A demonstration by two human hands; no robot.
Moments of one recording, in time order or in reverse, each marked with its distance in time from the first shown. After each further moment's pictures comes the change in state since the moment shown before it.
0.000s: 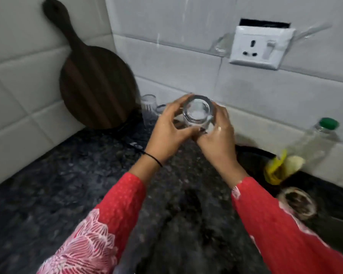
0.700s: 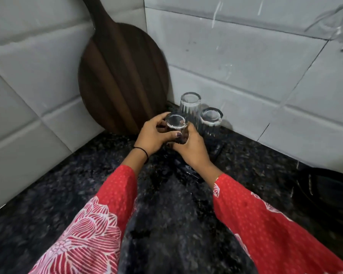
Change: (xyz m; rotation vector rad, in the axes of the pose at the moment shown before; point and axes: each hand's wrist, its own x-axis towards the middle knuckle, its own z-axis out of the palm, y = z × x) left_hand 0.072 -0.179 -0.156 0.168 0.035 -0.374; right_hand 0.013 0.073 0.237 0.230 -0.438 0.411
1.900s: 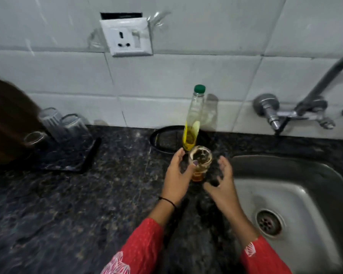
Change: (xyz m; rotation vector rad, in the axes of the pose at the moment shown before) left_hand -0.267 0.137 0.327 -0.239 -0.462 -0.033; right_hand -0.351 0.064 -0.304 0.045 0.696 0.275
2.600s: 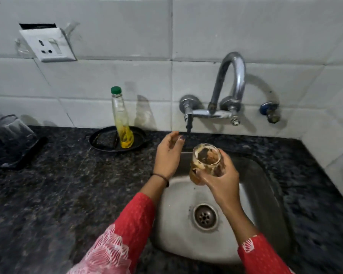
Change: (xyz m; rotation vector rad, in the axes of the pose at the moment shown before) left_hand -0.007 0.064 0.226 -0.032 0.085 0.099; right_hand 0.004 -0.014 -0.244 0.098 0.110 -0.132
